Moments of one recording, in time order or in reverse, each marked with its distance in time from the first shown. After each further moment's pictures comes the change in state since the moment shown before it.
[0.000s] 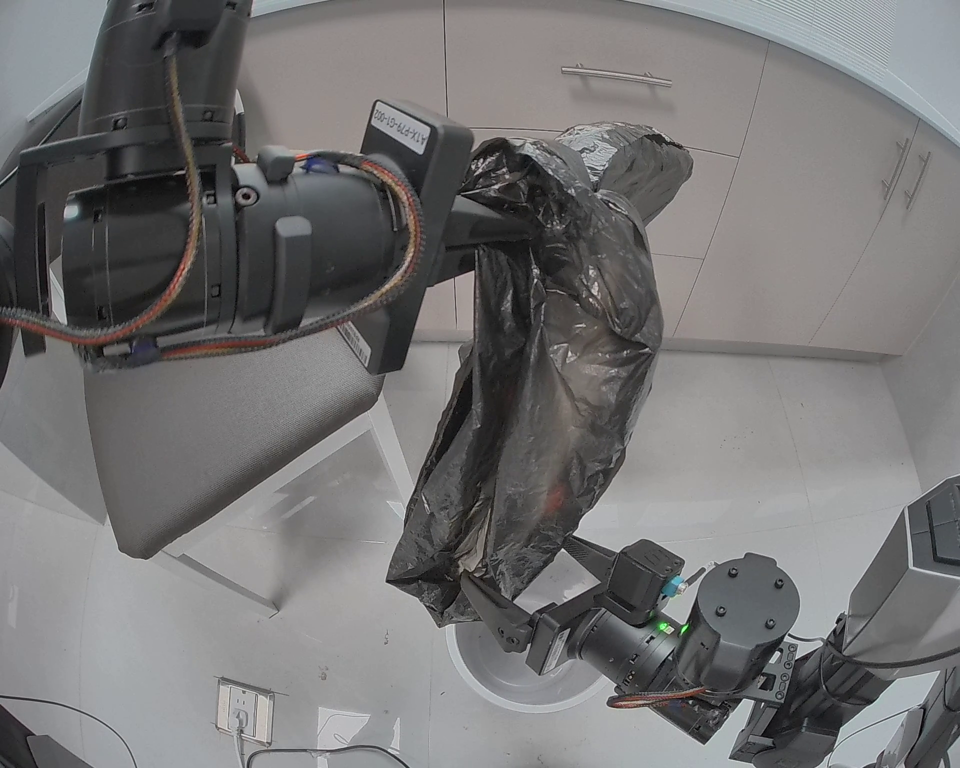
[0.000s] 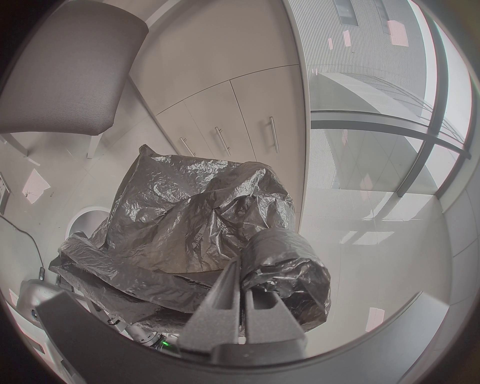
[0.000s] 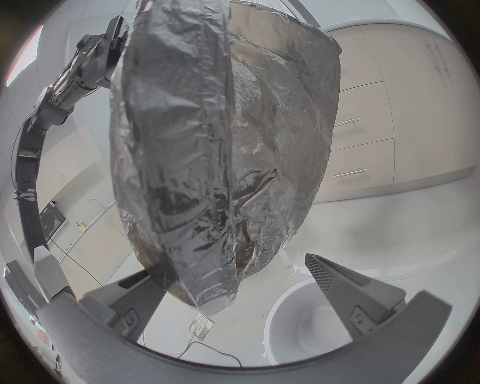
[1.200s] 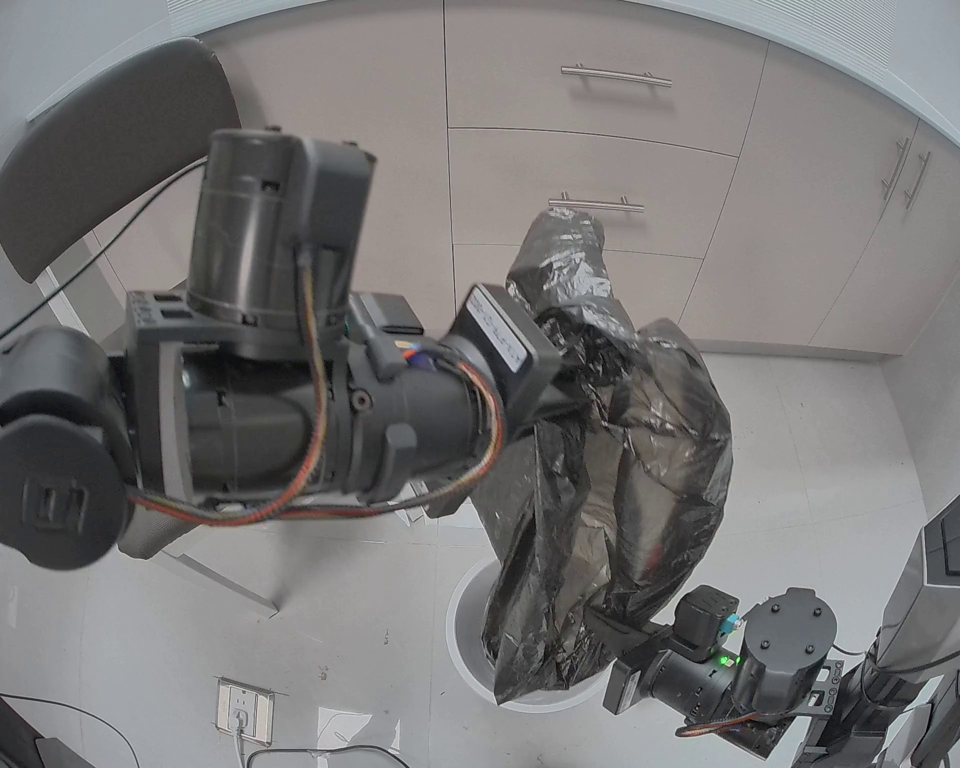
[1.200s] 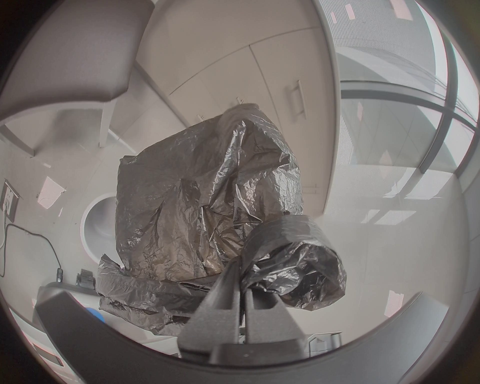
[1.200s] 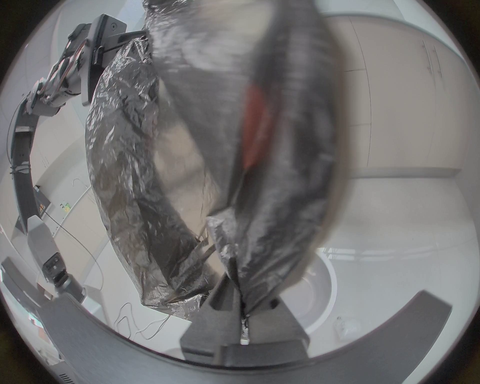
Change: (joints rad) left arm -0.055 0.064 0.212 -0.122 -0.018 0.069; right arm -0.039 -0.053 0.251 0.000 -0.026 0.017
